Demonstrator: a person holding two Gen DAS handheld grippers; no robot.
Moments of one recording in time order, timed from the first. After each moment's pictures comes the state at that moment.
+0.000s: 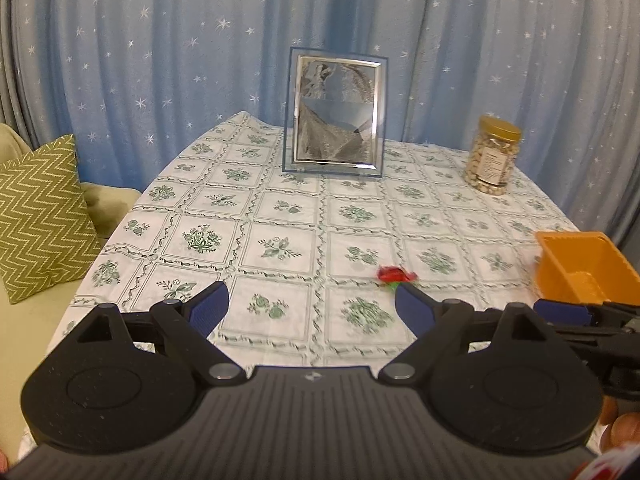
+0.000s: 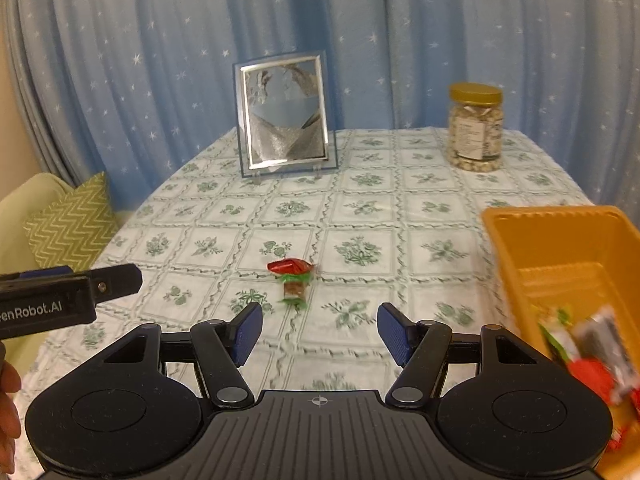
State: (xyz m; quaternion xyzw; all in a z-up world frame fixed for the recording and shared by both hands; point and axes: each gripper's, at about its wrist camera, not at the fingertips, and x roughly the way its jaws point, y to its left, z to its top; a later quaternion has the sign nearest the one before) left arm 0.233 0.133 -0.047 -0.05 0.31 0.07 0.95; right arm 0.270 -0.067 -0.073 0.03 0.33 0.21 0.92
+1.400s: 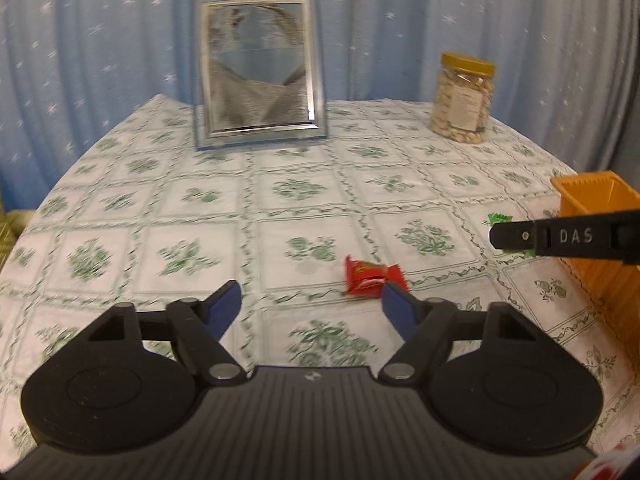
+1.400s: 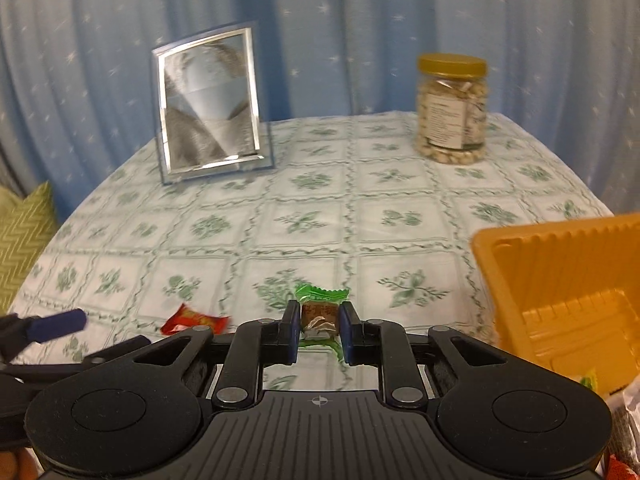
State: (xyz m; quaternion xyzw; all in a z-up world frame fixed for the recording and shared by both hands) left arm 0.333 0.098 -0.127 0.01 0.33 -0.03 0.94; right arm 0.370 -0.089 -0.111 0.05 0.35 0.15 0.92
